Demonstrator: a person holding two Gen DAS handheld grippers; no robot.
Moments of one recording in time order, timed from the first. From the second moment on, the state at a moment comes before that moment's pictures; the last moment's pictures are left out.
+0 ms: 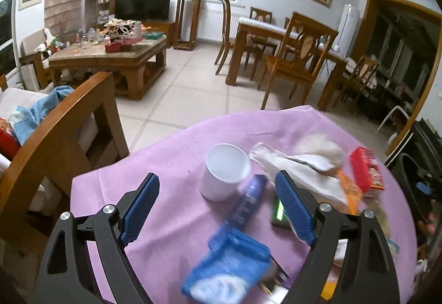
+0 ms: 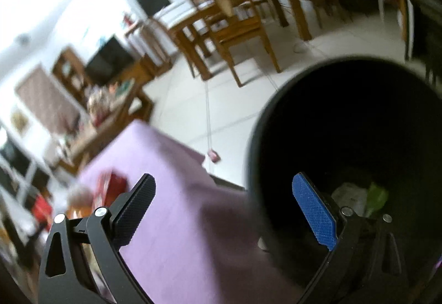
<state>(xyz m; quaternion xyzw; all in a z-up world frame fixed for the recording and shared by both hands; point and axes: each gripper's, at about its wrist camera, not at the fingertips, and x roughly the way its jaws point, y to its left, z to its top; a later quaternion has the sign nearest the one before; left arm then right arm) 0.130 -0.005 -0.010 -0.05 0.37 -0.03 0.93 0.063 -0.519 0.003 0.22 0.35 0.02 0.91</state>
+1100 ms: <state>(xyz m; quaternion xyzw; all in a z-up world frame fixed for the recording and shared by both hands) 0.118 0.006 0.013 -0.13 0.32 -0.11 0.93 0.155 -0.295 0.000 0.08 0.39 0.17 0.90</state>
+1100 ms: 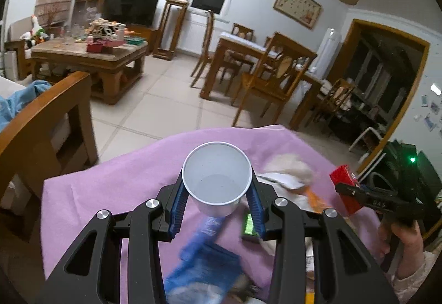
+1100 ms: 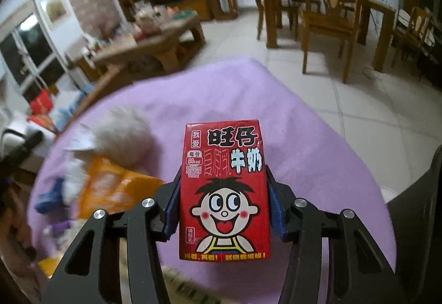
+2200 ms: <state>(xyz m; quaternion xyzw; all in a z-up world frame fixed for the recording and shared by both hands) 0.086 -0.407 0.017 -0.02 0.37 -0.45 0.81 -0.012 -0.678 -0.009 0.24 0.27 0.01 0.93</state>
